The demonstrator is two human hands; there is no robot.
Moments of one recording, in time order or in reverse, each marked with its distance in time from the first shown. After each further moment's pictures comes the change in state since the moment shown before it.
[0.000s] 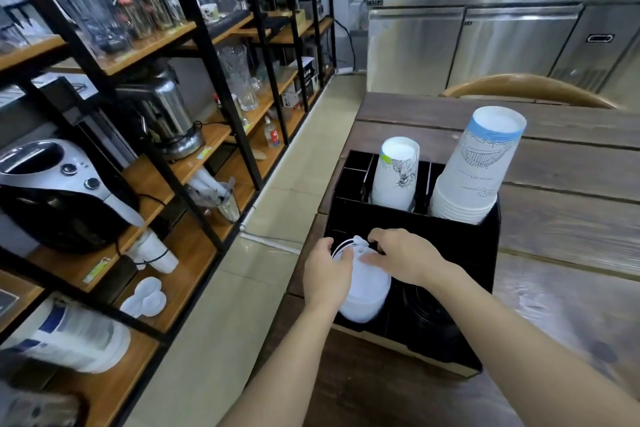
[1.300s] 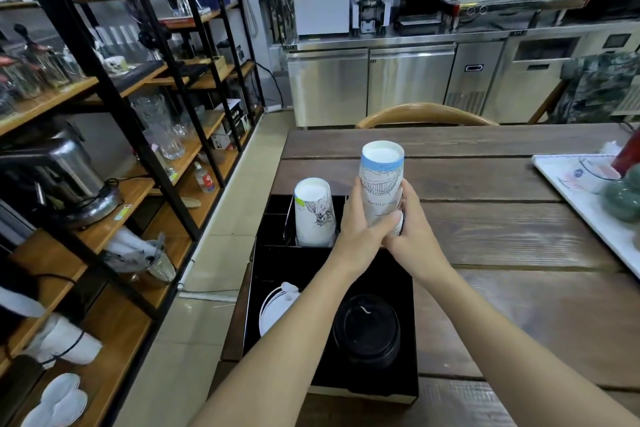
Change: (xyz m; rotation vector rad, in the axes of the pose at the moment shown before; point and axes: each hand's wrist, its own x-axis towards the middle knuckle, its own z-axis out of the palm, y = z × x) left_hand -0.001 0.134 0.090 -0.392 -0.538 0.491; right_hand -0.035 0.076 -0.064 0.813 0.691 0.044
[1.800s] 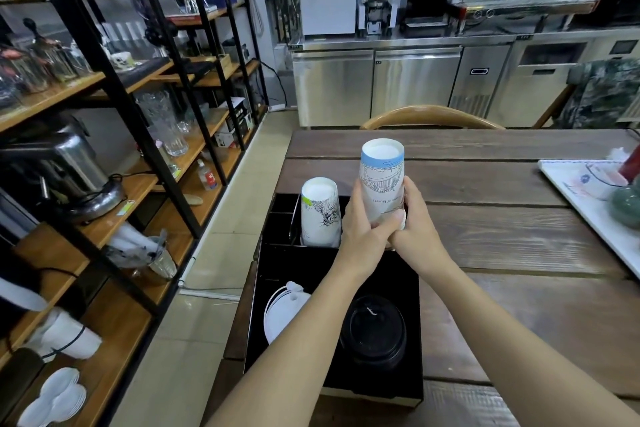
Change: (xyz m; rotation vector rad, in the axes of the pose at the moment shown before) left_hand 0.001 -0.013 -0.001 -0.010 0.065 -0.050; right_hand 0.010 -0.002 0.007 -0.048 -0.004 -0.009
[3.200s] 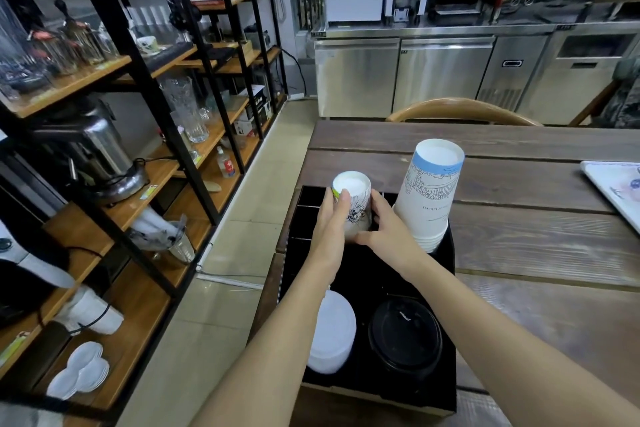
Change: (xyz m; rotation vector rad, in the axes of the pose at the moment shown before) left_hand 0.005 -0.017 -0.078 -0.125 0.138 -0.168; right_hand 0.012 -0.018 0.065 0.170 -0.290 0.046
